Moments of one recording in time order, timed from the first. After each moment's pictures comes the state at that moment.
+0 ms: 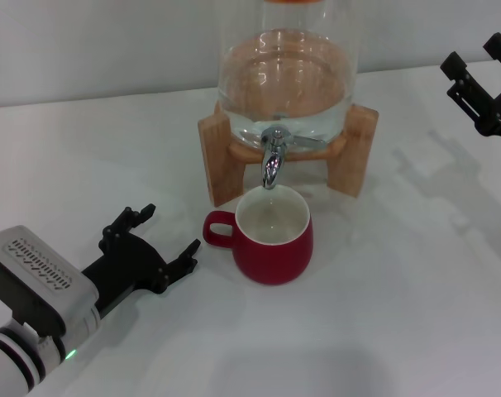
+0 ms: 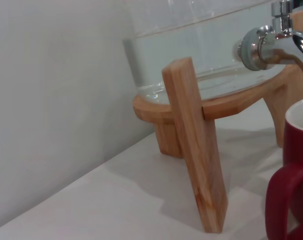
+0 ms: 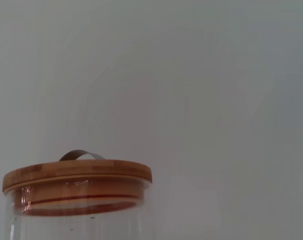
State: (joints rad) left arm -0.31 -2.09 -1.14 -0.59 0.36 -0.64 2.83; right arm 0.38 2.01 -1.30 -0.12 -0.35 -1.58 0.53
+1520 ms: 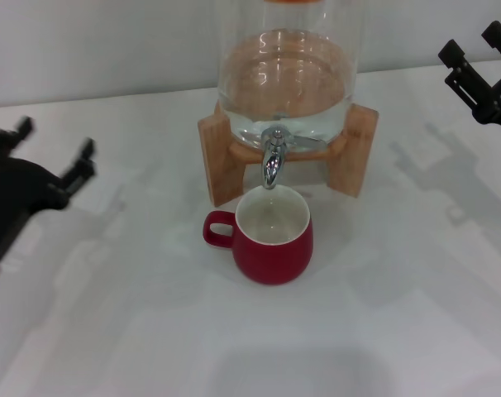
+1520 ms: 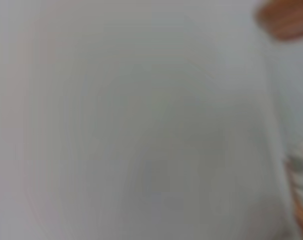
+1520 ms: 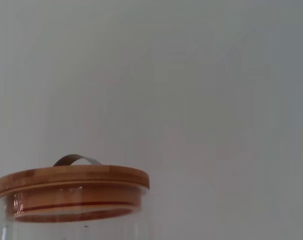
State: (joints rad) left arm -0.25 -2.10 -1.48 -0.62 0.33 -0.89 2.83; right arm 0.40 2.01 -1.30 -0.13 -0.34 -1.56 0.53
